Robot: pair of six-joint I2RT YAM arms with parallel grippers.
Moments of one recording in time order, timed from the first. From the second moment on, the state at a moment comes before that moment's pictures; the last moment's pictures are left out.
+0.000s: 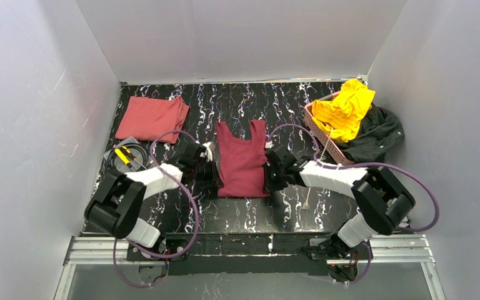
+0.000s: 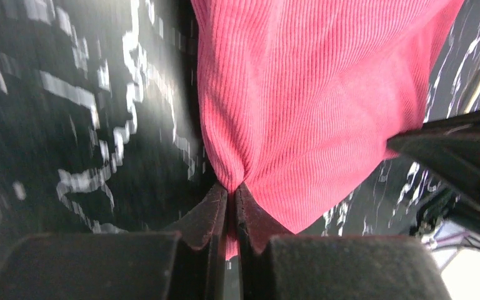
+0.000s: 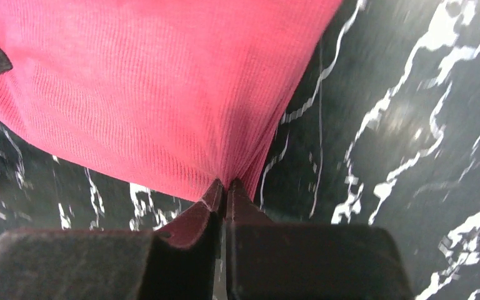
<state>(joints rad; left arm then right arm) -0.49 1.54 0.67 -0.11 0.32 -0.57 0.78 1.56 0.81 -0.30 -0.09 0.57</state>
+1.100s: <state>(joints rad) -0.54 1.42 0.75 -0.35 0.20 -0.61 0.67 1.46 0.86 -0.42 -0.13 0.46</state>
